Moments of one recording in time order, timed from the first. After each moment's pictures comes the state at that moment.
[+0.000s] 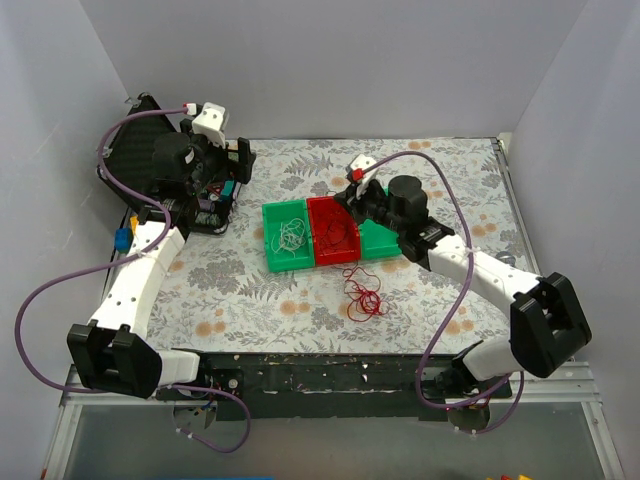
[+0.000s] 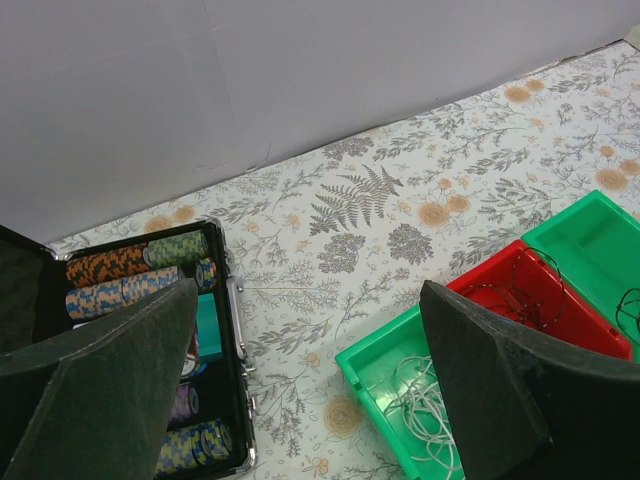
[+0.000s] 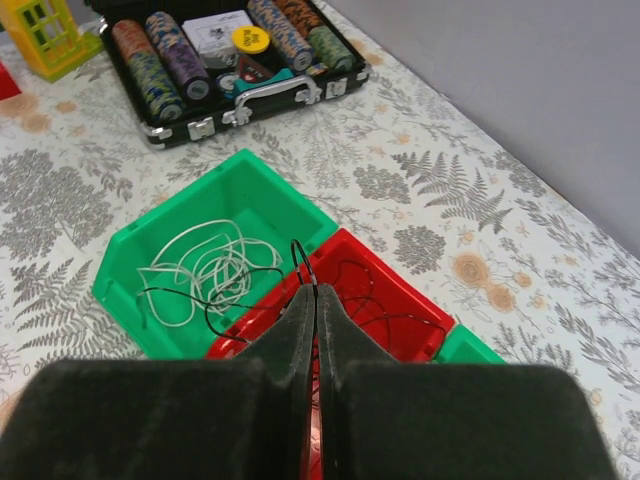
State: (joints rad) left arm -0.17 1.29 1.25 -0.10 0.23 0.09; right arm 0.65 1.42 0.96 0.31 -0.27 -0.16
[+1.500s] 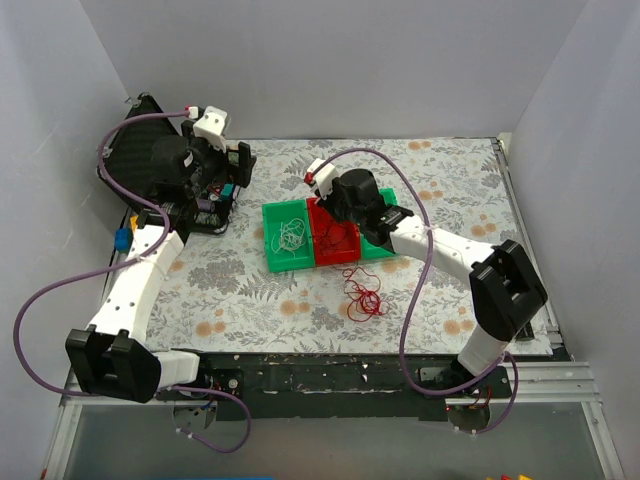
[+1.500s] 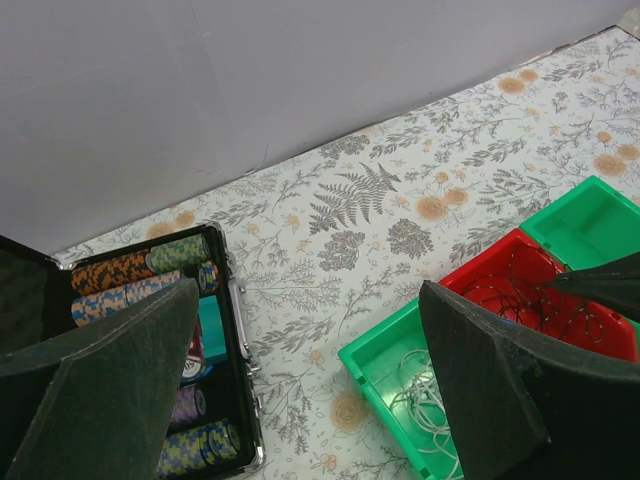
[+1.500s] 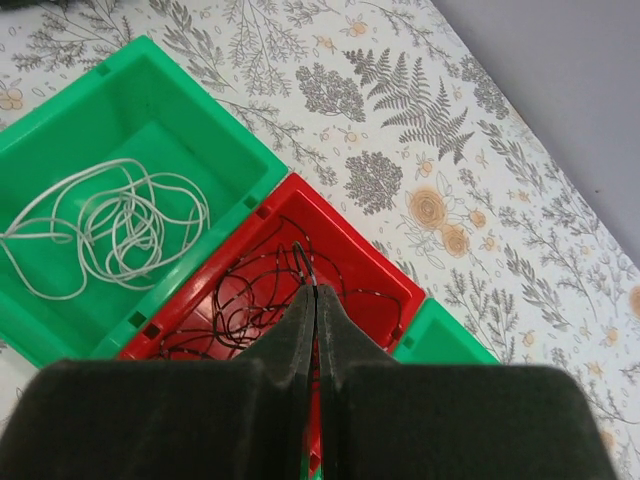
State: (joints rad) left arm -0.17 1.27 1.24 -0.10 0.25 0.13; right arm 0.75 1.66 1.20 0.04 0.05 -0.35
